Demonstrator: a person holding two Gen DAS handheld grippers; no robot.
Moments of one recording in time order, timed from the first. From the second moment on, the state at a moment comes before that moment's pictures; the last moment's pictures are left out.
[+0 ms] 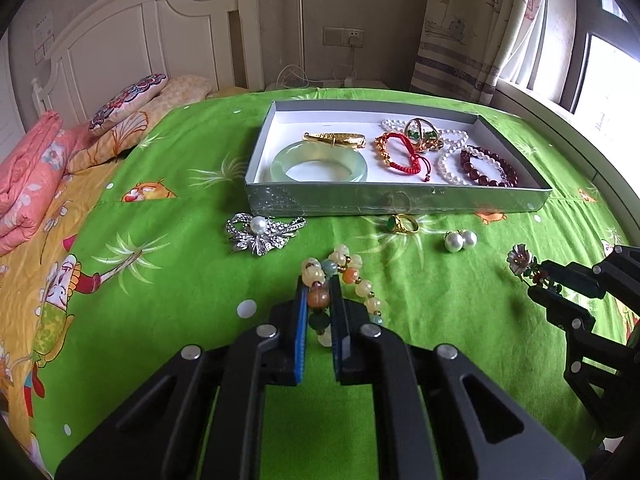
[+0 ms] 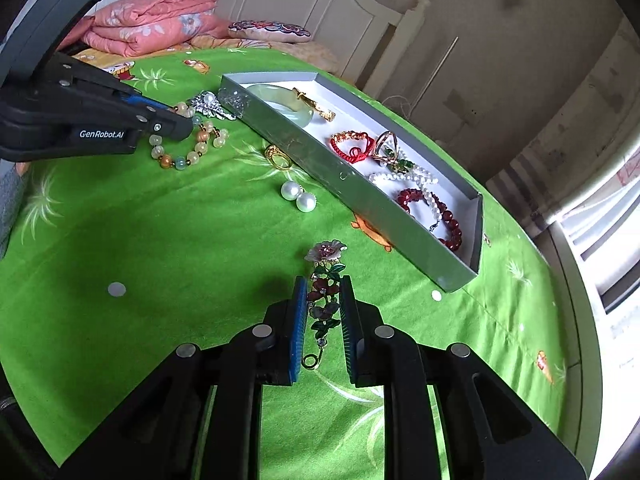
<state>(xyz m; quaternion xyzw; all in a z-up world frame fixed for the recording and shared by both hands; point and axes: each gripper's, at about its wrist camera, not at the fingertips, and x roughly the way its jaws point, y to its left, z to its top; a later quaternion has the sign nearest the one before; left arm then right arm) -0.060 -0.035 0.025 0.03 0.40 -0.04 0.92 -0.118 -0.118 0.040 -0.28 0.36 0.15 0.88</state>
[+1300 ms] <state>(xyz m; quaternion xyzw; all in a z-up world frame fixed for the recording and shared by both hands) -0.078 -0.056 0.075 0.05 0.31 -0.05 0.95 -0.119 -0.138 0.062 -0.21 0.33 0.15 0.91</state>
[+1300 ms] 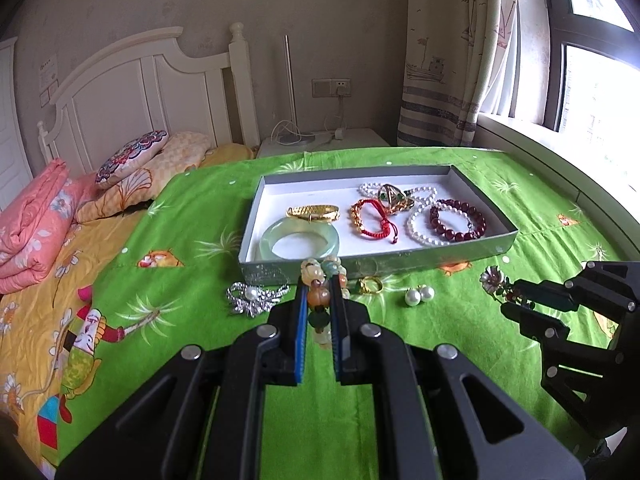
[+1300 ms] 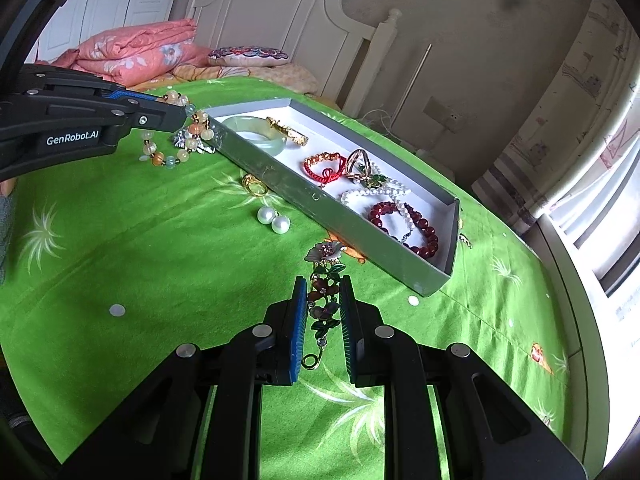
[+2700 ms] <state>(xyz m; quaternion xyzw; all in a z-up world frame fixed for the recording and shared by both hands) 0.121 -0.086 0.079 0.01 0.37 -0.06 0.93 0.029 -0.187 0.065 0.02 0.38 0.16 0.91</state>
